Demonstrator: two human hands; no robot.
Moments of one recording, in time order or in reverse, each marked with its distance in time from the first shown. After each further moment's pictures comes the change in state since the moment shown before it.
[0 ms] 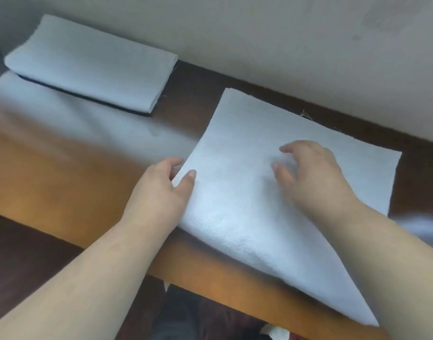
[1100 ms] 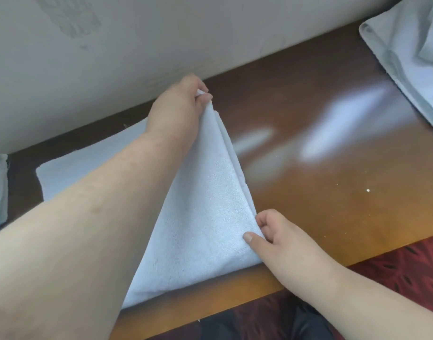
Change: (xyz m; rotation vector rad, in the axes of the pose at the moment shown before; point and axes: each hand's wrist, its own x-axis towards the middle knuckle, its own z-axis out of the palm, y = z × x) left_hand 0.033 0.266 0.217 0.278 -0.188 0.845; right_hand -0.202 0.127 0.011 0.821 -0.106 0.581
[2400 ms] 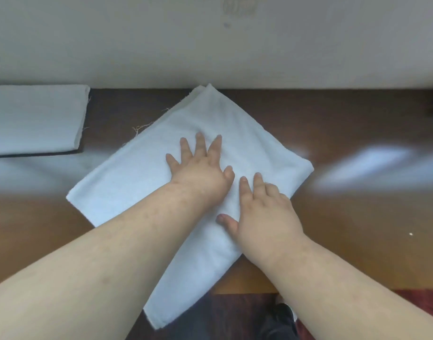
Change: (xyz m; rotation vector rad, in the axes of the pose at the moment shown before) left_hand -0.139 -0.081 -0.050 0.340 -0.474 -0.407; right_hand 0.028 -0.116 0.100 -1.160 0.050 -0.229
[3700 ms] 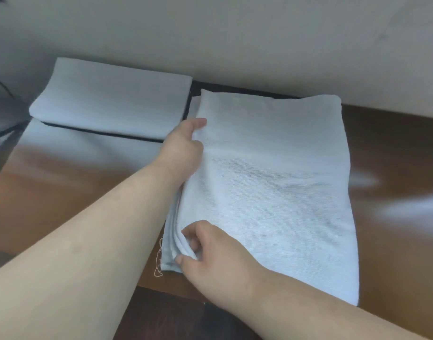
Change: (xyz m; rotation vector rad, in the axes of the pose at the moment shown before) left_hand 0.001 -0.224 -0.048 -1.011 0.285 -0.314; right_hand 0.005 -0.215 0.012 0.804 -0.356 -0.344
